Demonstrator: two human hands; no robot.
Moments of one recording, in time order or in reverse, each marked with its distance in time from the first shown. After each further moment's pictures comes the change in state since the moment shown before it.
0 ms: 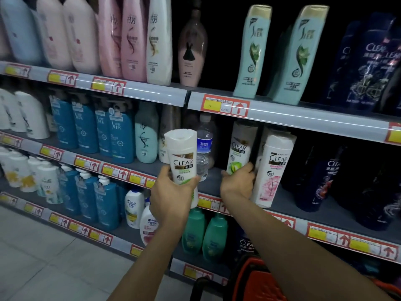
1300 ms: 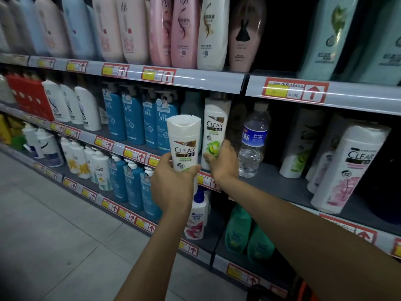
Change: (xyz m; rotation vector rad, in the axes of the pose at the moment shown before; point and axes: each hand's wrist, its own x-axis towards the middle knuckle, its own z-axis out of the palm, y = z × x) left_hand 0.064 -0.036 -0.071 0.009 0.197 -0.034; right_hand -0.059 -0.083 0.118 0.113 -0.322 -0.443
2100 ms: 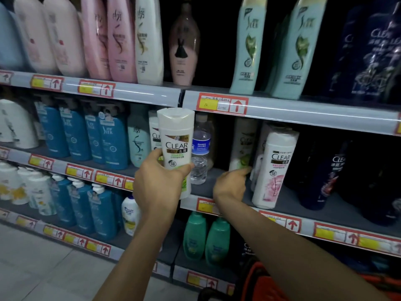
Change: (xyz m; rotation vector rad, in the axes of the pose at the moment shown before) left_hand -0.050 0.069 0.039 0.029 -0.161 0.143; right_hand -0.006 0.080 -0.103 -0.012 0.373 0.503
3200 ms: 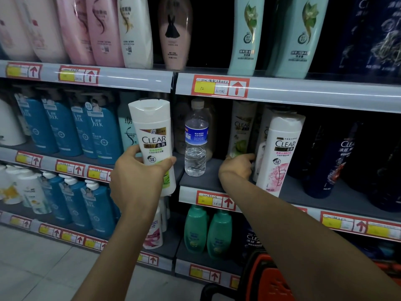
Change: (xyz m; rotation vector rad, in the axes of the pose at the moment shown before) left_hand 0.021 -0.030 -0.006 -0.012 0.026 0.017; right_hand 0.042 -0.002 0.012 -0.015 0.037 0.130
